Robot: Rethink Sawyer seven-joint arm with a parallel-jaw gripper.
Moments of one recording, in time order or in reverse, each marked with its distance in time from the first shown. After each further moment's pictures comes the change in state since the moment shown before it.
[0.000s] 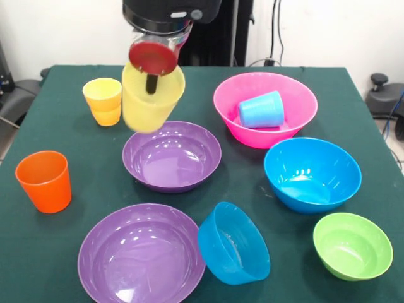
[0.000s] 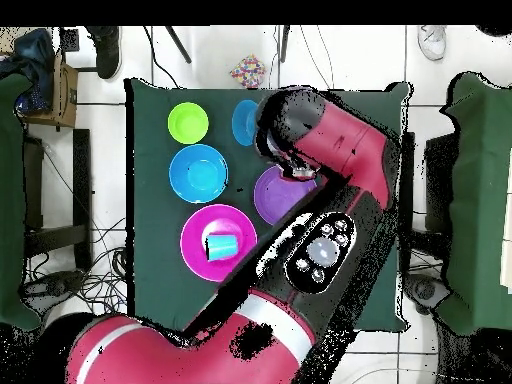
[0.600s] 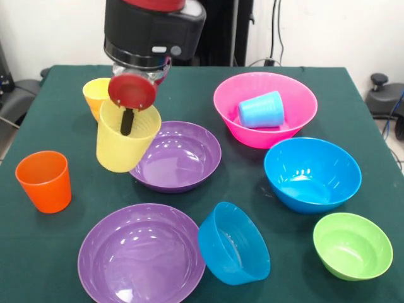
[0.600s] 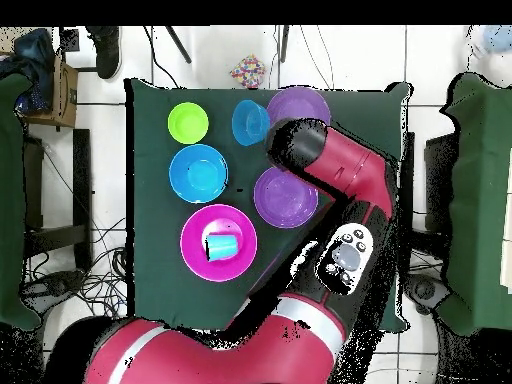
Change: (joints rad) arm -0.062 -0.044 0.163 0.107 -0.115 -0.332 0.000
